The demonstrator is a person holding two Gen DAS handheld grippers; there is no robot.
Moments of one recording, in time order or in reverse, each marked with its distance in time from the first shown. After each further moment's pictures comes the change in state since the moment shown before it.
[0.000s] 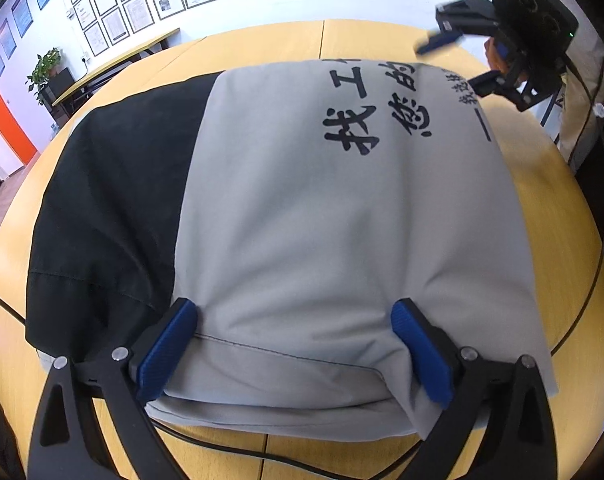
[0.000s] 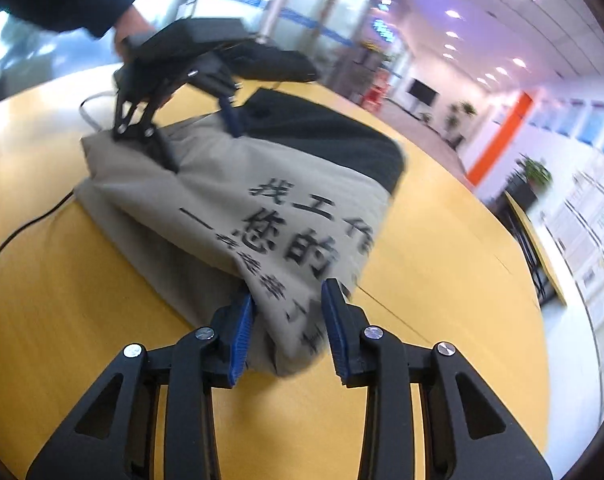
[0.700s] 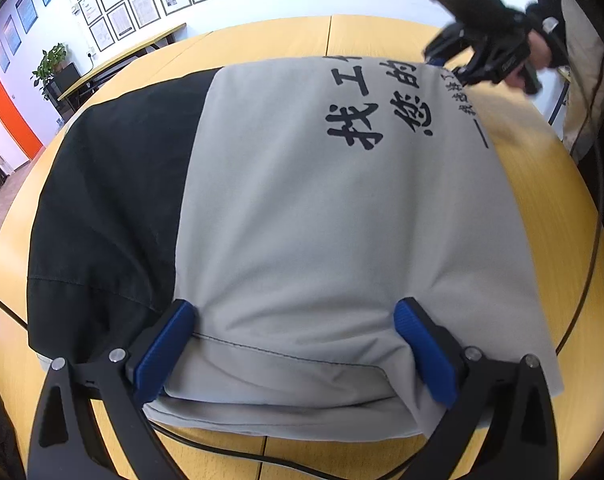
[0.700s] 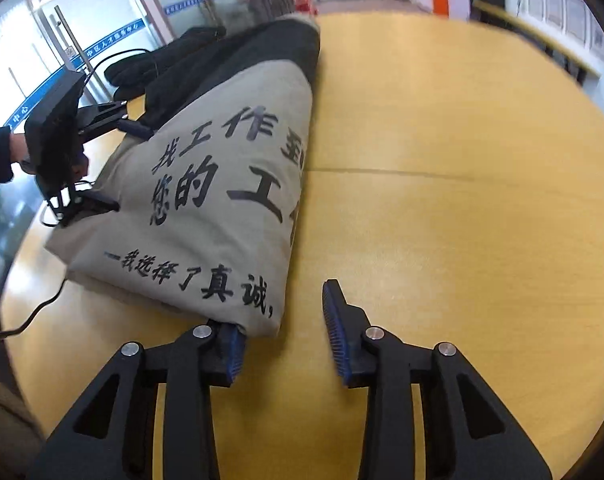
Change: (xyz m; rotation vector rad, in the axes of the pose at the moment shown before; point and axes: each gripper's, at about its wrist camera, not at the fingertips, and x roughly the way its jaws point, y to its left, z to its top) left arm -0.007 -0.004 -0.028 -0.012 0.019 0.025; right arm -0.009 -0.099 -0.087 0.547 0.255 0.343
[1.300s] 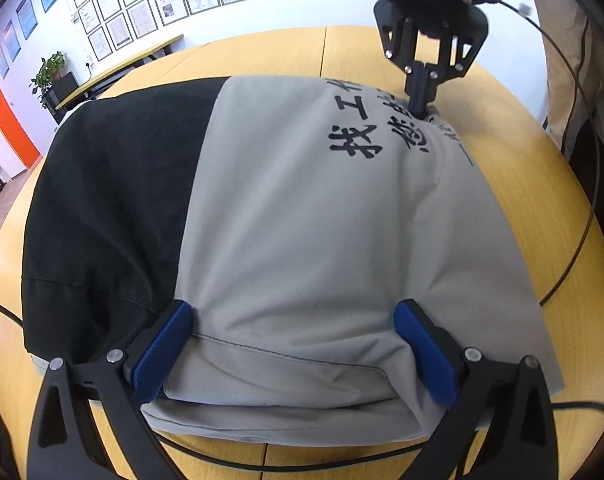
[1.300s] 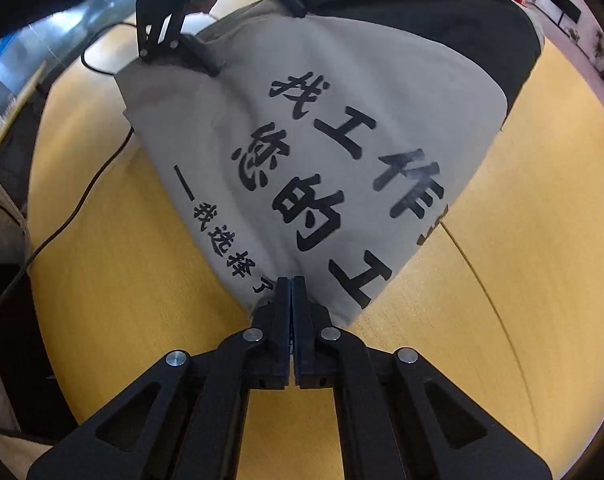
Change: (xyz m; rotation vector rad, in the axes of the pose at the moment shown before) left arm -0.004 -0.006 -0.024 0.010 -0.057 -0.016; right arm 0.019 0.028 0.028 -0.623 0.376 0.173
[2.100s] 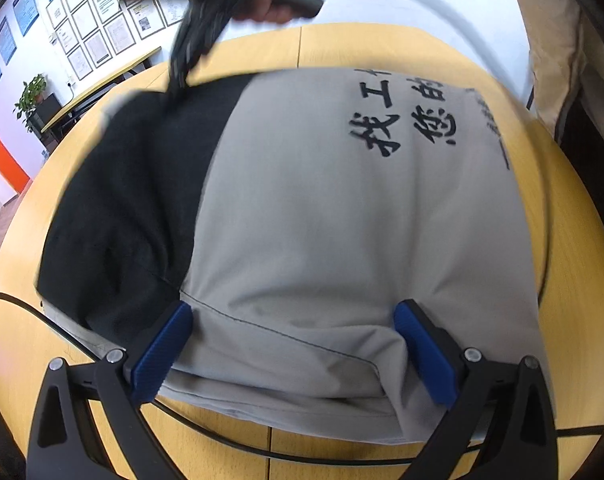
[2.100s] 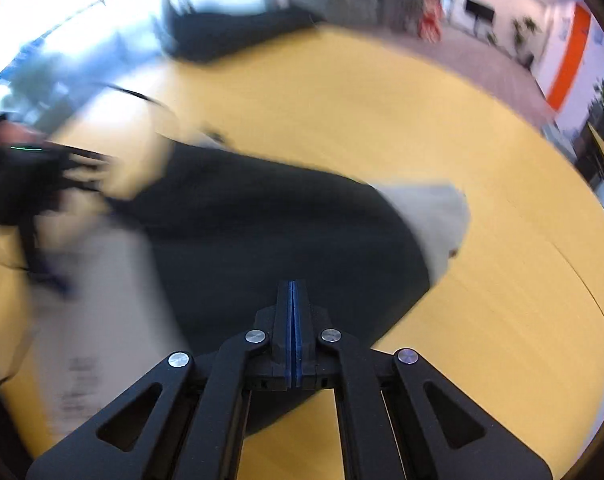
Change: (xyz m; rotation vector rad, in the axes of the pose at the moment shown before) left arm -0.008 -0.012 -0.010 0.084 -0.002 -0.022; right arm -0.040 -0.111 0.040 0.183 -0.179 -0.166
